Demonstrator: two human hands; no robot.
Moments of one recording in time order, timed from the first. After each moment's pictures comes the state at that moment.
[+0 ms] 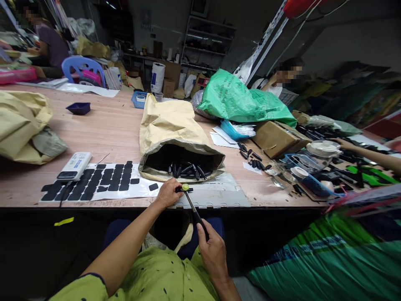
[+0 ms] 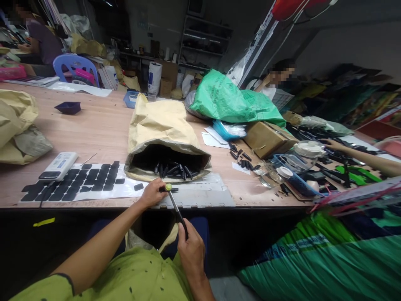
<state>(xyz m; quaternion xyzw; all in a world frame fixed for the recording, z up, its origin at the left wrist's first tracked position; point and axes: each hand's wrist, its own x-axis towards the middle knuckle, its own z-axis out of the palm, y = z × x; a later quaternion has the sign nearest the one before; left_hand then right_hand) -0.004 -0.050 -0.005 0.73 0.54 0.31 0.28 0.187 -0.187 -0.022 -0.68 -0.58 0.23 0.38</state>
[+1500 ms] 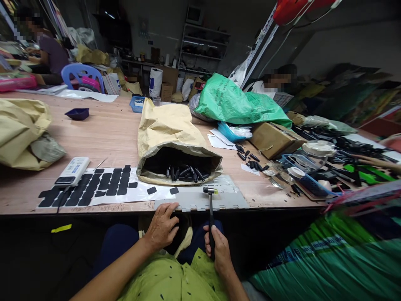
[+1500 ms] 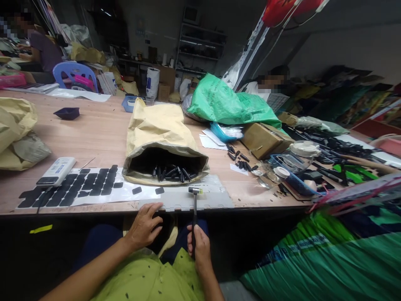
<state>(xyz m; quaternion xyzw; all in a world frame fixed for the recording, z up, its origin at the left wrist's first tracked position) -0.012 -0.149 -0.030 0.84 0.46 0.29 0.09 0.219 -0.175 -0.062 -0.60 -0.27 0.57 0.49</state>
